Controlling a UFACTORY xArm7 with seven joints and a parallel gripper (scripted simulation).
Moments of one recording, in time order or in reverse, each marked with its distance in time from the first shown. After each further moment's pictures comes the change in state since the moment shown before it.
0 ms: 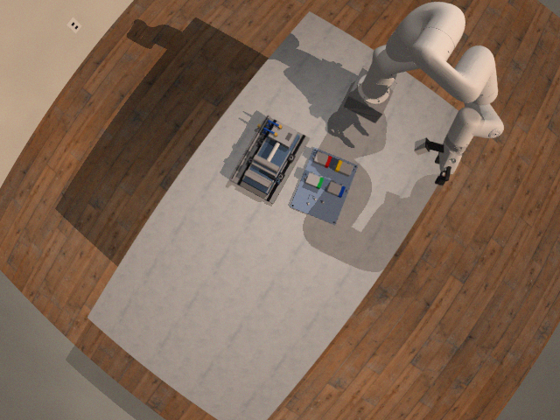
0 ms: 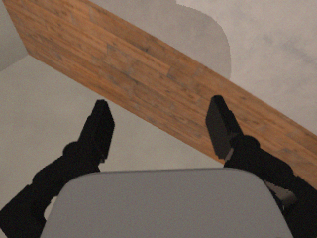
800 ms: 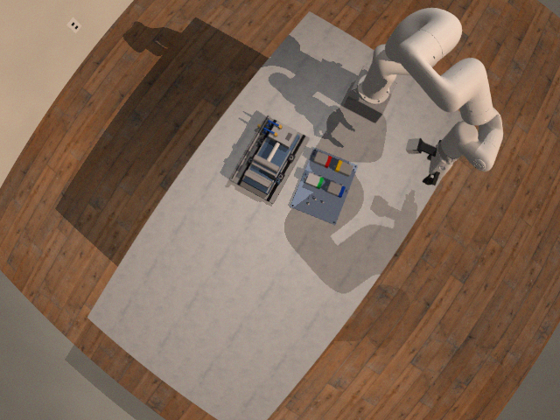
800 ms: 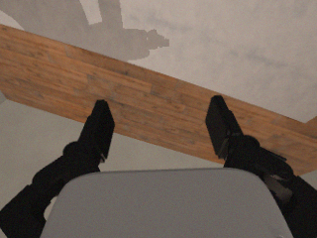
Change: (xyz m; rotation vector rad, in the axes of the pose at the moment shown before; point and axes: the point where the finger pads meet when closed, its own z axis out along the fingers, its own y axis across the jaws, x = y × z) arm 0.041 -0.012 -0.011 -0.215 0.094 0.096
